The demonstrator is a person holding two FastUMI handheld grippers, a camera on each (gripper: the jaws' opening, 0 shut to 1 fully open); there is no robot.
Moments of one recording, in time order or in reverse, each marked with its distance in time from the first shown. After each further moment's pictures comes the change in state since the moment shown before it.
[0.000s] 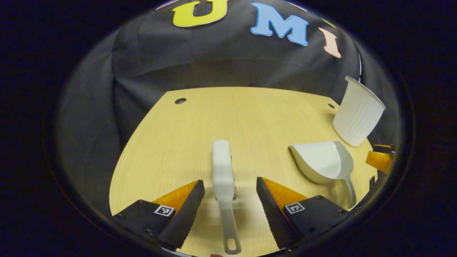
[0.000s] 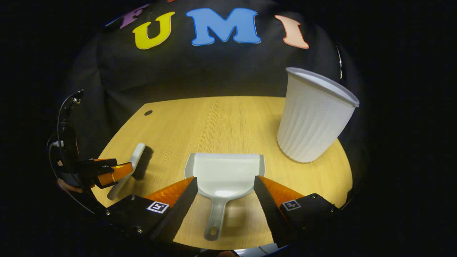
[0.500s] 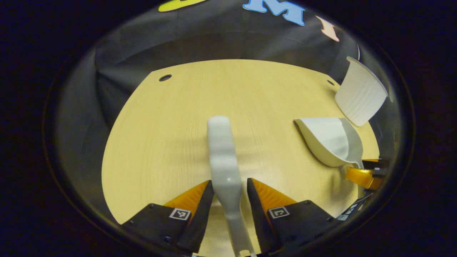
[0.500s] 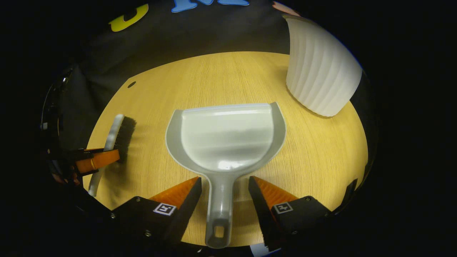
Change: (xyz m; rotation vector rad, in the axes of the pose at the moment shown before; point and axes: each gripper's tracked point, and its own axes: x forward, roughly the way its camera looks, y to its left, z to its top) left arm 0.047 -0.001 -0.065 0.080 0.288 -0.065; right arm 0.038 0.027 -0.115 0.147 0.390 0.018
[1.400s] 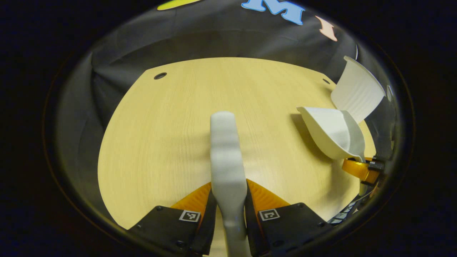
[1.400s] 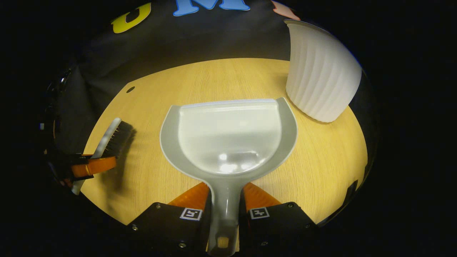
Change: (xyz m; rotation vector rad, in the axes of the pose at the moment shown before) left arm 0.008 0.004 -0.005 -0.002 0.044 -0.049; right arm 0.006 0.026 0.001 0.017 -0.046 -0.029
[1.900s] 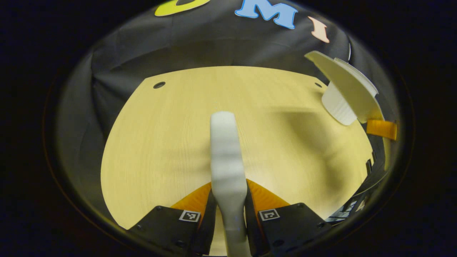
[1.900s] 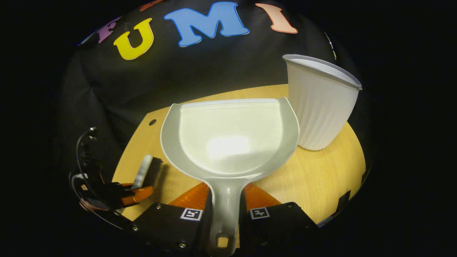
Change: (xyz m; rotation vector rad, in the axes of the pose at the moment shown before) left arm -0.014 -0.010 -0.001 0.036 -0.070 -0.028; right arm -0.036 0.001 0.051 0.027 -0.158 0.080
